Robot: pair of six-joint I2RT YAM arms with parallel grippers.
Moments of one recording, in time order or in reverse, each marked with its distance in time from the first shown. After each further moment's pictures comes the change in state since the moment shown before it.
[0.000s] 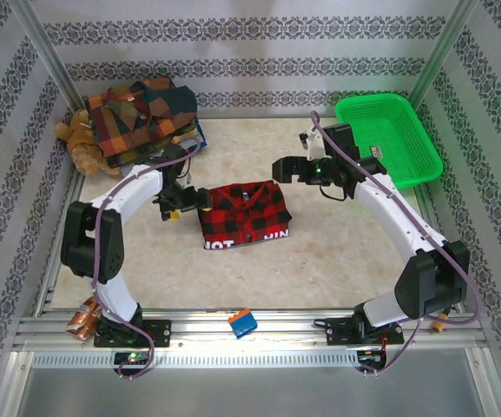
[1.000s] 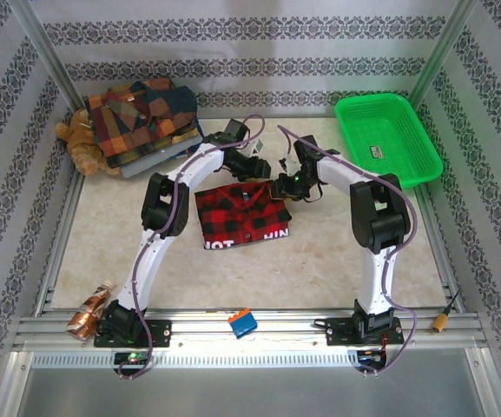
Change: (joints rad) left arm -0.152 0.771 0.988 0.121 0.348 0.132; right arm -0.025 0.579 0.164 -0.063 -0.085 -0.052
